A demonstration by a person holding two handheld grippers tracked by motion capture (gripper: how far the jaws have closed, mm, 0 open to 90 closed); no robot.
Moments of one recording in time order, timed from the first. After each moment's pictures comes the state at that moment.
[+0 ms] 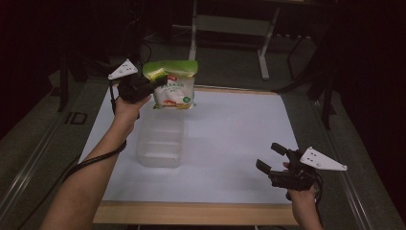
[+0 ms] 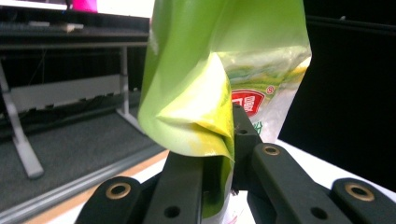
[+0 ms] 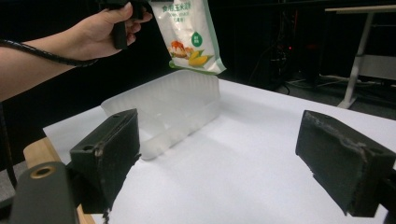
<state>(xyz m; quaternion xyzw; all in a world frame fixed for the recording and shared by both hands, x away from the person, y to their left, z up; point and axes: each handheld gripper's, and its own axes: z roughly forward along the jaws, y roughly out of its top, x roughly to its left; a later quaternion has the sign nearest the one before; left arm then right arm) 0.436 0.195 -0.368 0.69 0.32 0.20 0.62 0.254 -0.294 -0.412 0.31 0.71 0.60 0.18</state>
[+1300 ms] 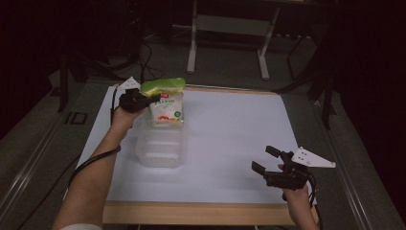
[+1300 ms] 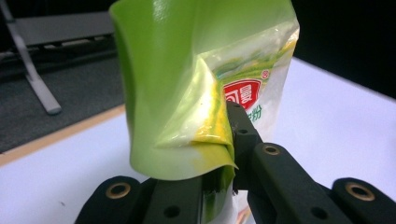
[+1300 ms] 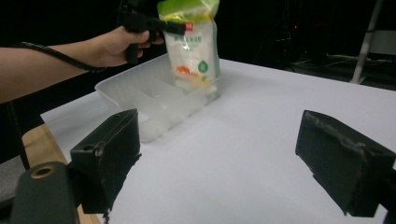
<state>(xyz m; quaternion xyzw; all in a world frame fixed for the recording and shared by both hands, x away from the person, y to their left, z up) 0.475 0.217 -0.459 0.75 0.34 0.17 0.53 0.265 -0.291 -0.433 0.33 0.73 0.58 0.16</state>
